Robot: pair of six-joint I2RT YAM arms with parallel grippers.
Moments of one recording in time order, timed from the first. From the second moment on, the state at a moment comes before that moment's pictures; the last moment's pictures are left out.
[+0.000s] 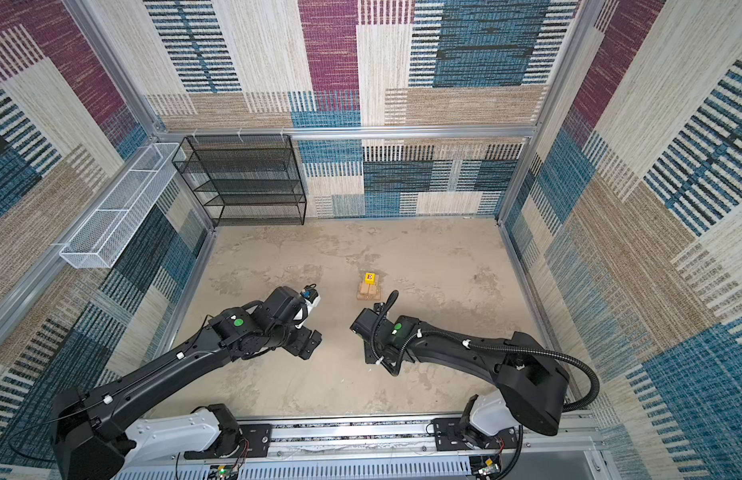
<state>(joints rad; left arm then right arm) -0.78 1.16 0.96 -0.85 -0.11 -0.17 0.98 1.44 0.92 -0.72 0.17 0.84</state>
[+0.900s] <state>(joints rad) -0.78 1.10 0.96 -0.85 -0.10 -0.17 0.78 1.68 1.30 -0.71 0.19 0.72</state>
